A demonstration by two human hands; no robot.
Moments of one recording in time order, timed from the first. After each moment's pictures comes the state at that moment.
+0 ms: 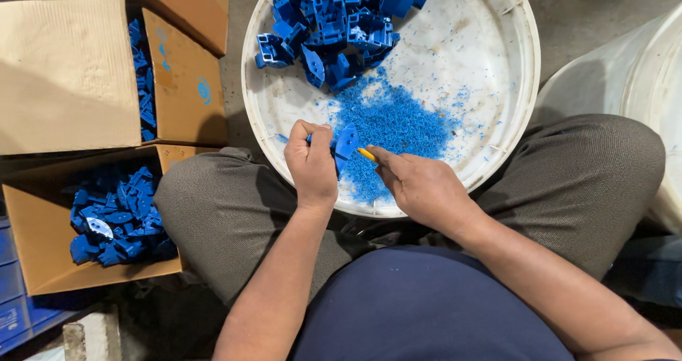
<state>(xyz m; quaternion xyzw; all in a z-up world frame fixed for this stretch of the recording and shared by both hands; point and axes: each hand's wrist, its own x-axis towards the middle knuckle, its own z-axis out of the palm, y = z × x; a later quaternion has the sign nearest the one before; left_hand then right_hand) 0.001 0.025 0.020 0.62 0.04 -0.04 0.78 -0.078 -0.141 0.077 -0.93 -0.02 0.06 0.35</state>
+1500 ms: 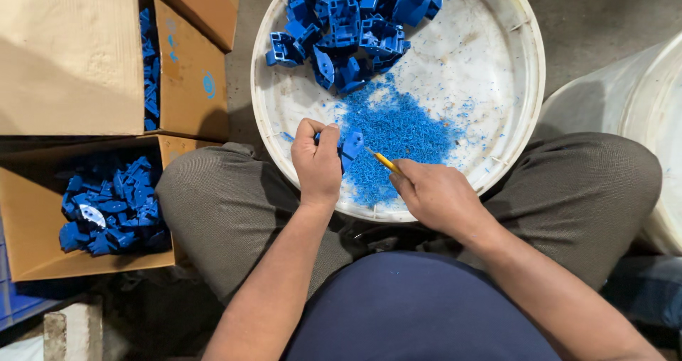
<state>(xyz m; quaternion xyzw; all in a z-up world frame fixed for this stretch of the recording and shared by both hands) 0.003 0.027 0.015 0.68 0.05 -0.02 0.73 -0.077 -0.150 0.073 -0.94 0.02 0.15 0.31</state>
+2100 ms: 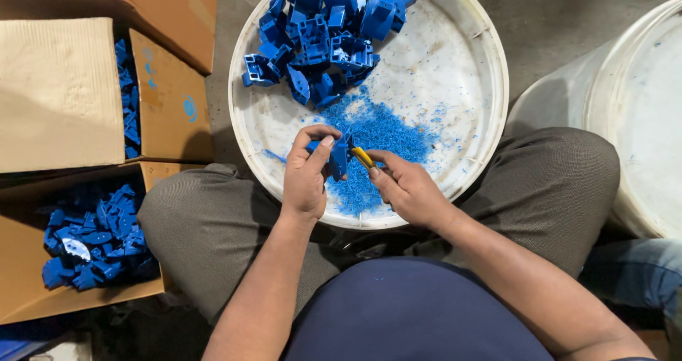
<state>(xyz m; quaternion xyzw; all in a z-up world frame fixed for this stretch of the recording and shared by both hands) 0.006 0.026 0.034 0.51 0.03 -0.24 0.83 -0.077 -0.156 0.047 -0.77 0.08 0.12 0.62</state>
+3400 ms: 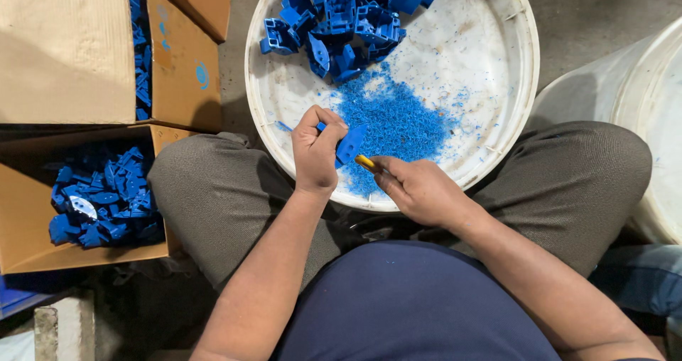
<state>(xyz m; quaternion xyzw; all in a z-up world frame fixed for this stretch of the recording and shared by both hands) 0.003 0.029 0.013 0.56 -0.01 -0.10 0.82 -0.083 -0.149 0.065 -0.88 -0.04 0.18 0.43</state>
